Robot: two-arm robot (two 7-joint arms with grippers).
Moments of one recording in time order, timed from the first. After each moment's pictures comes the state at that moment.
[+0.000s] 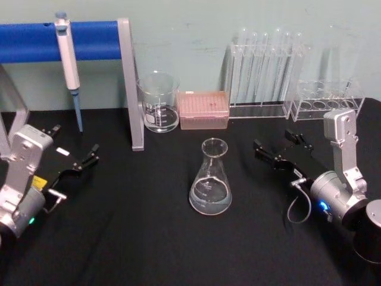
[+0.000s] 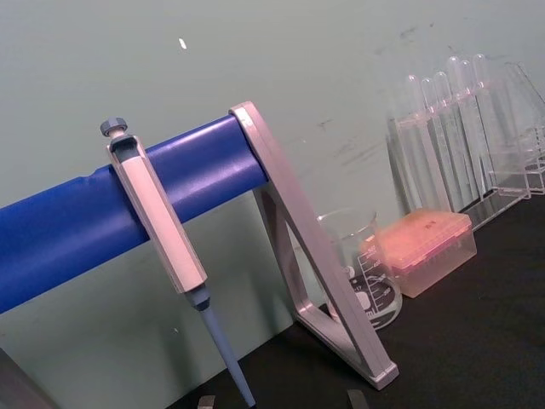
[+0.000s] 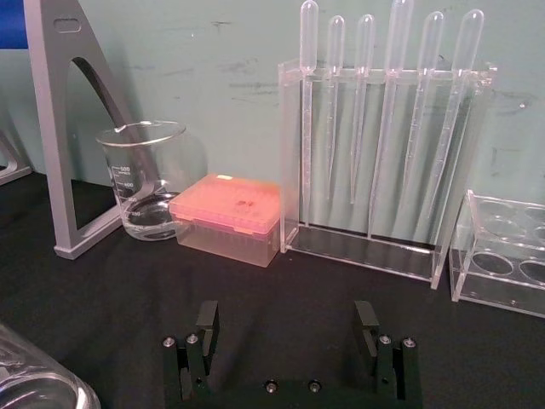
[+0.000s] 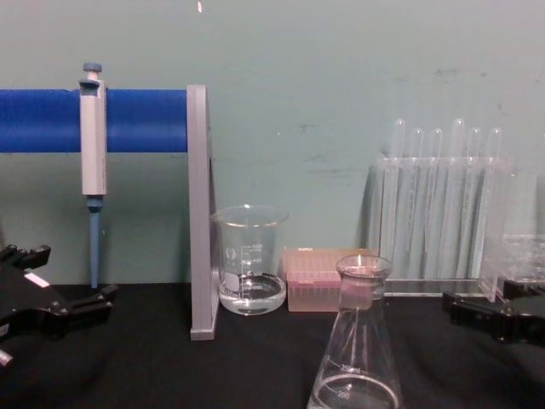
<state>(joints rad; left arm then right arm) -0.20 0.60 0.45 -1.41 -0.25 -0.12 0.03 0.28 0.33 -0.31 -1.21 0.37 -0.06 0.24</state>
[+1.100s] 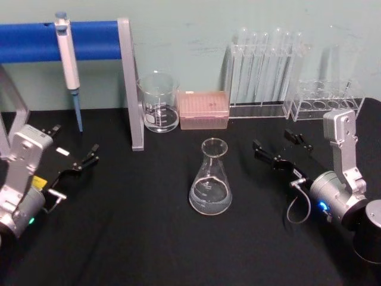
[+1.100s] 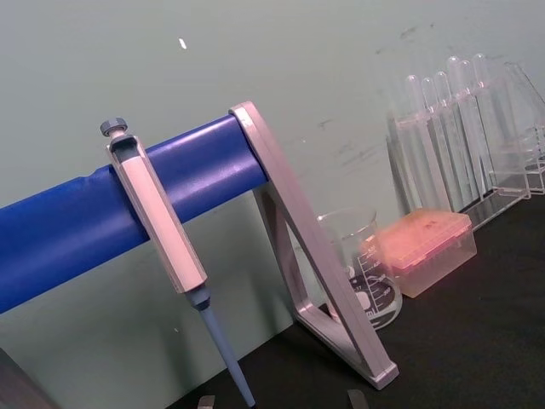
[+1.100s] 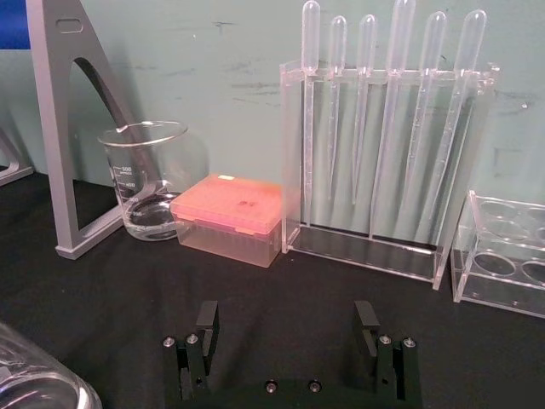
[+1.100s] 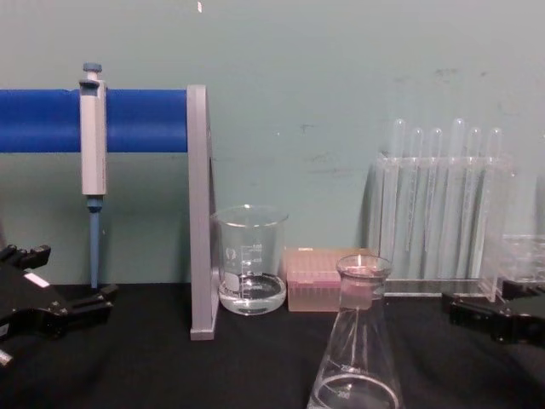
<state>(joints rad) -0.20 0.60 0.45 -1.41 -0.25 -0.12 0.03 0.28 0.33 -0.32 -1.21 0.37 -0.07 0.24</state>
